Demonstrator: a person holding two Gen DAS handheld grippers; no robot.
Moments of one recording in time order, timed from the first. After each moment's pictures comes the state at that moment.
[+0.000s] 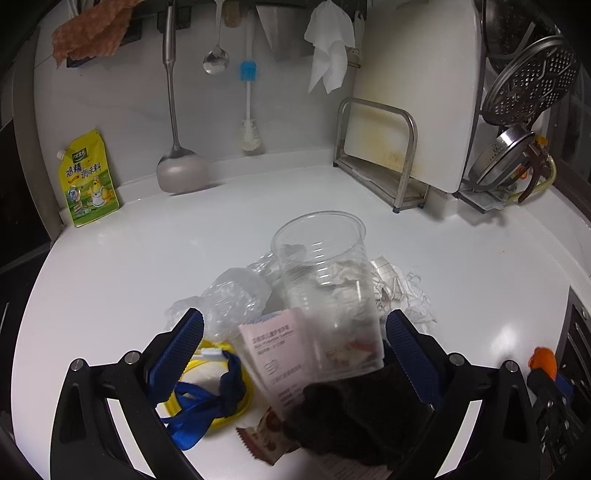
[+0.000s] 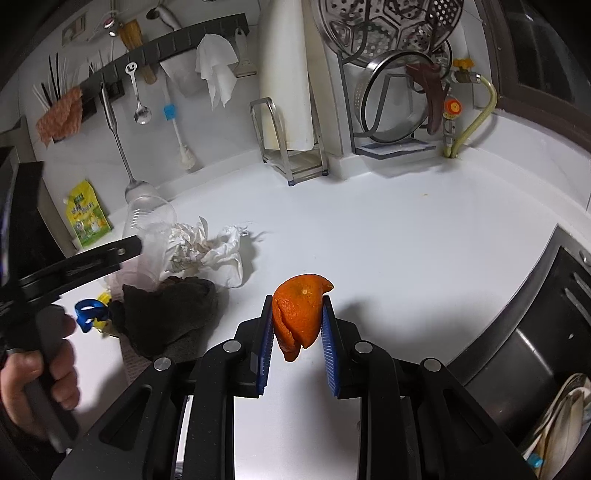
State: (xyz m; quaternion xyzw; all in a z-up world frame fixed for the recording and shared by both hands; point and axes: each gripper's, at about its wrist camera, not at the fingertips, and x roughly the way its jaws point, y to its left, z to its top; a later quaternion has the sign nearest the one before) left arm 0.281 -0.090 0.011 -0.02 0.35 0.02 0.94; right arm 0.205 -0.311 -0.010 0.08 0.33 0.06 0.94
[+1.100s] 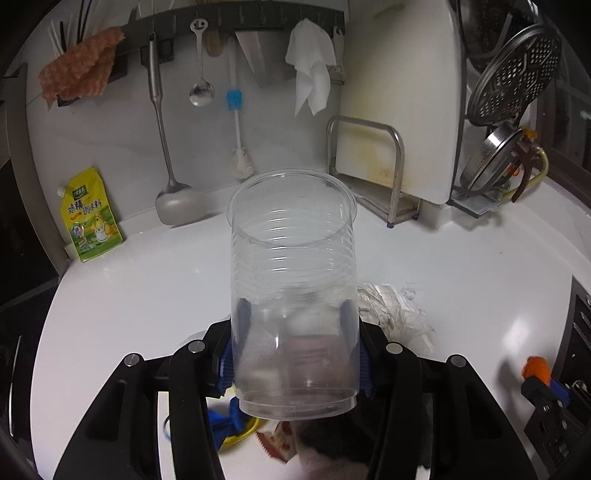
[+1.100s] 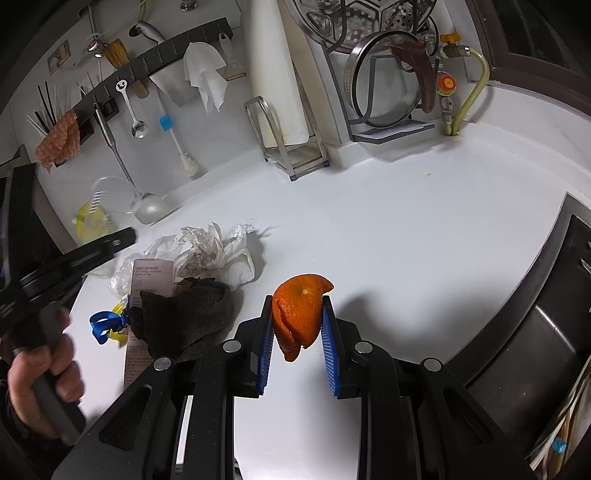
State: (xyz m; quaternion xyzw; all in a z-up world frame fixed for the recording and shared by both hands) left arm 0.269 -0.095 0.036 0.02 0.31 0.01 0.95; right arm 0.203 -0.318 -0.016 0.13 0.34 0.08 0.93
